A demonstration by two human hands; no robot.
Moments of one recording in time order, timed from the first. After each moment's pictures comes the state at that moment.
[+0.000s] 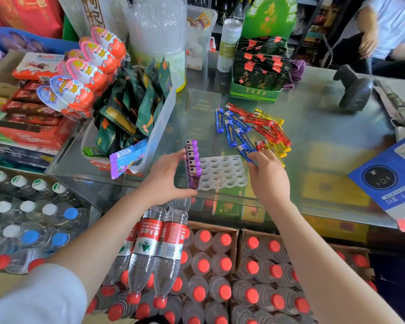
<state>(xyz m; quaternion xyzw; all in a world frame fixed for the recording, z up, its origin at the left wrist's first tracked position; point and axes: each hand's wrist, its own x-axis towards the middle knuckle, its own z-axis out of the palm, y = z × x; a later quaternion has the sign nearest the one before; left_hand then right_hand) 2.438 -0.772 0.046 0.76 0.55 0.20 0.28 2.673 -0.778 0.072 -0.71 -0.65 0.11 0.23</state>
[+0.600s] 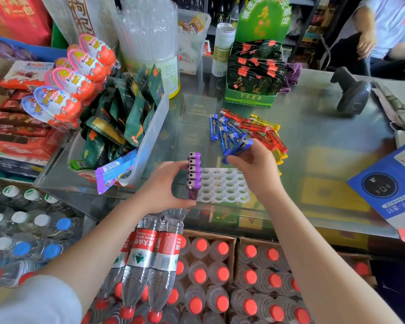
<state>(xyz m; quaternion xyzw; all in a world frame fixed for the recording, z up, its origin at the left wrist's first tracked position) 2.448 -0.763 0.050 0.76 0.52 0.20 0.32 2.664 -0.753 0.099 -0.63 -0.60 0.33 0.38</state>
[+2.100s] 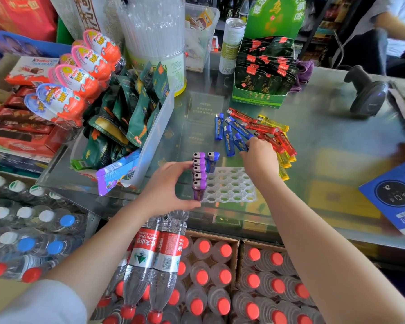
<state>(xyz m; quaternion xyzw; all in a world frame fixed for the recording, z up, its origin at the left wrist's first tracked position) 2.450 -0.763 0.049 0.76 0.55 0.20 0.30 2.665 -0.694 0.068 -0.76 -0.63 0.15 0.12</state>
